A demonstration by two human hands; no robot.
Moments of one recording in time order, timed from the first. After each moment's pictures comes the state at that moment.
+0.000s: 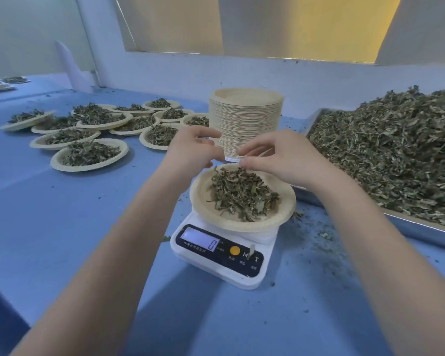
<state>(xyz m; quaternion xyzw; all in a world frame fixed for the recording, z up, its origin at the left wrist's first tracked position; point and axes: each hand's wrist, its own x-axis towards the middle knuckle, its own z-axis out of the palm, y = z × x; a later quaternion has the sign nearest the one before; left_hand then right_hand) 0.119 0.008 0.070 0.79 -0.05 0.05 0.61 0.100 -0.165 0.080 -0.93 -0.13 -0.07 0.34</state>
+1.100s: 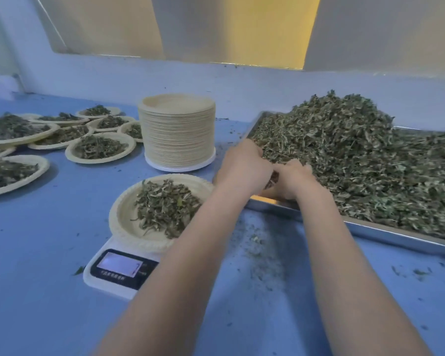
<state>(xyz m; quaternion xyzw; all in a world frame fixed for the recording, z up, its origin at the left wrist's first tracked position) 0.095 -0.159 0.078 0.87 -0.16 0.00 0.47 0.132 -0.300 0.026 -0.98 0.16 0.01 0.08</state>
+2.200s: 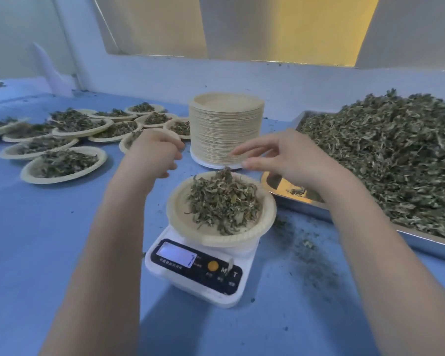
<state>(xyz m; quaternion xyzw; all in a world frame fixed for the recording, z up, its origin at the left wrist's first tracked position) 0.133 0.013 0.087 0.84 0.04 0.06 0.53 0.104 -0.200 0.089 -0.92 -0.14 -0.06 0.37</state>
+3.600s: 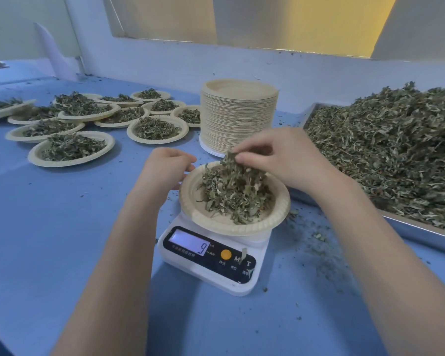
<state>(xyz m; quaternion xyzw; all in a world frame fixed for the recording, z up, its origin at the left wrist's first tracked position) 0.134 0.025 0.039 0.81 0.06 0.02 0.59 0.106 -0.171 0.075 -0.93 -0.18 -0.14 0.27</state>
